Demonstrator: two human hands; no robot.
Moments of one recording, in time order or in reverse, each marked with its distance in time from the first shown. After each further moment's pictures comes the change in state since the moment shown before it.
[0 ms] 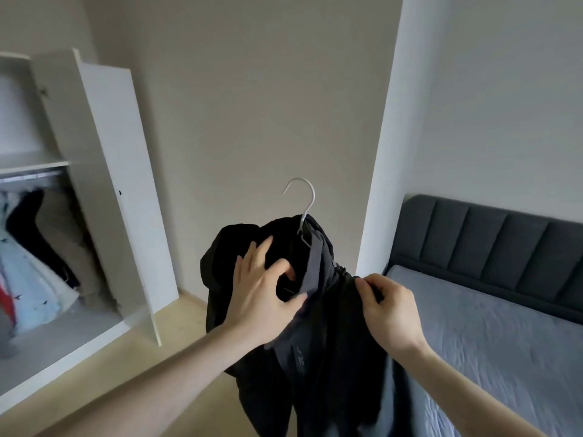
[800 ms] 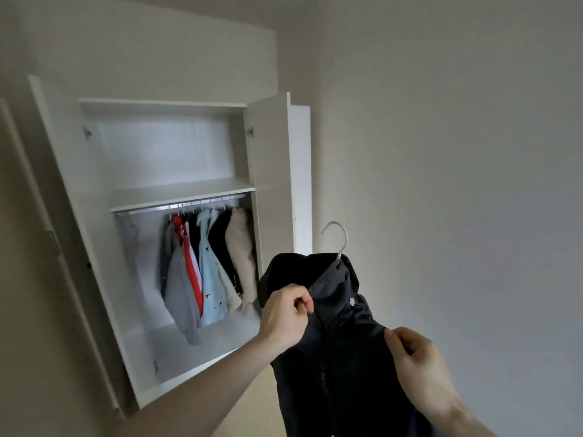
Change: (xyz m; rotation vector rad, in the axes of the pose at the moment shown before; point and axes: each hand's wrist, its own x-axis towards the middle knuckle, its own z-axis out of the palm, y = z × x) left_hand 0.000 -0.402 -0.191 0.042 0.188 -0.400; right_hand 0.019 -0.185 0.394 0.266 -0.430 0.046
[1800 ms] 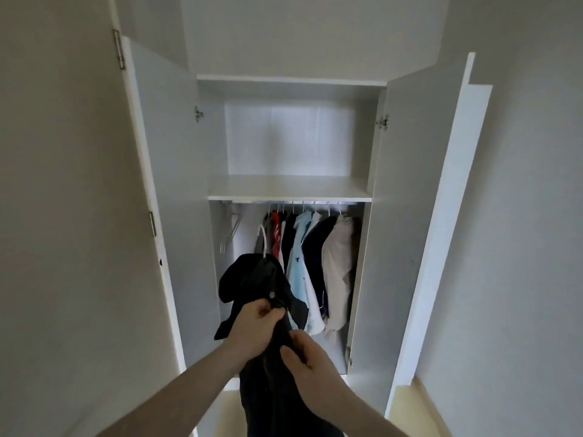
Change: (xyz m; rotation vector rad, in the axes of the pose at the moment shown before) left_hand 0.197 -0.260 -0.085 -0.298 0.304 -0.715; right_hand 0.264 -0.097 0.375 0.249 -0.997 -0.240
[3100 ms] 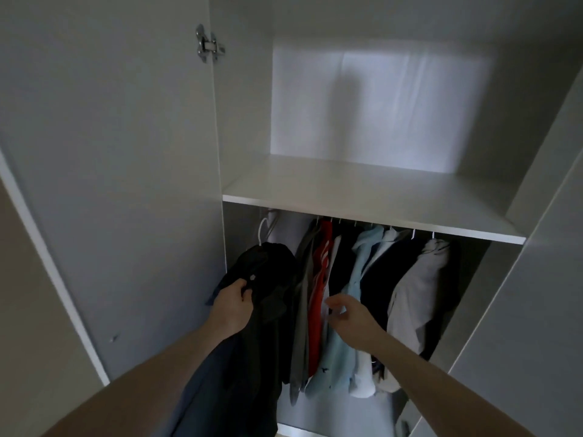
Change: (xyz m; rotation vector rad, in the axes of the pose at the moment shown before) left_hand 0.475 -0.154 -0.085 0.339 0.280 -0.087; right_hand 0.565 0.152 -0.084 -0.425 -0.123 0.036
